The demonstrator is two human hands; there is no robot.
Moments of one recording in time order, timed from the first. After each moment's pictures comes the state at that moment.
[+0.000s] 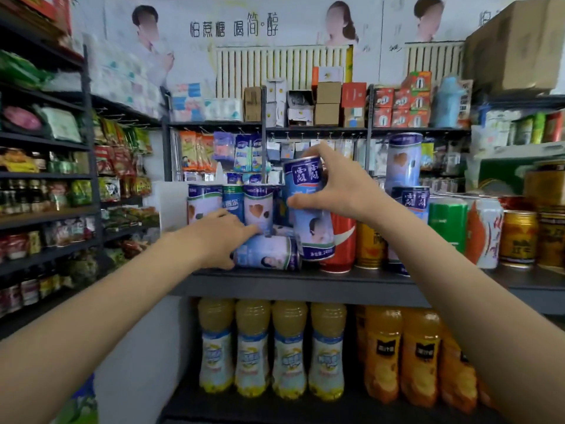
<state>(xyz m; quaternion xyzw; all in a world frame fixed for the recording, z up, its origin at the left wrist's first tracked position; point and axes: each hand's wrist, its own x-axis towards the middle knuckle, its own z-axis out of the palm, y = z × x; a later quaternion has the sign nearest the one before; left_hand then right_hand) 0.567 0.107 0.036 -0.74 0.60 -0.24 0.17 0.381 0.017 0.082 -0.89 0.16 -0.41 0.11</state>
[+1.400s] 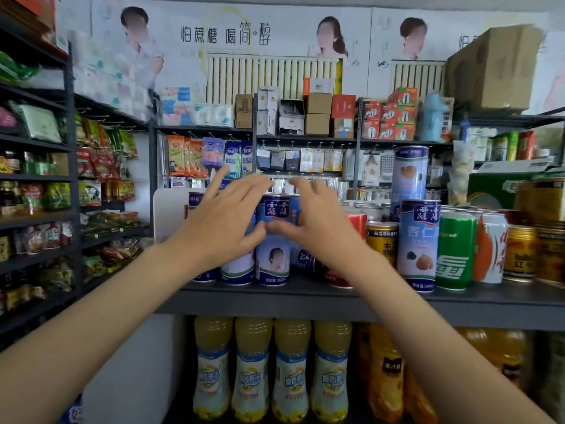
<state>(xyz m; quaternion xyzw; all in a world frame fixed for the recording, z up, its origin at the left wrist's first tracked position) 0.578 0.113 0.043 -0.59 0.64 -0.45 -0.21 0.432 0.025 0.048 -0.87 0.24 -0.42 -0.04</state>
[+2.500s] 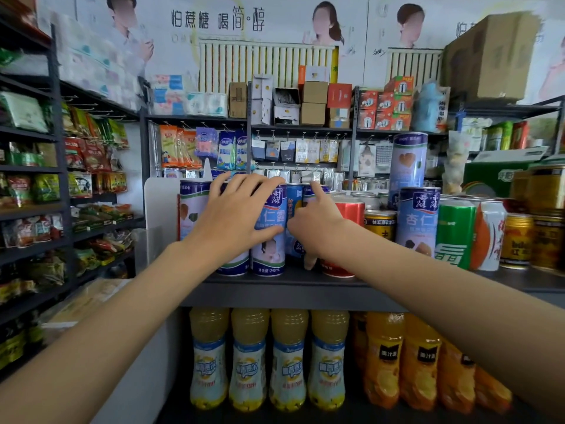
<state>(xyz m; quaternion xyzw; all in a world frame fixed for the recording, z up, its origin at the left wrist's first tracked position) 0.572 0.085 0.029 -0.61 0.62 -0.44 -0.23 0.452 0.007 0.052 -0.85 0.30 0.05 -0.43</state>
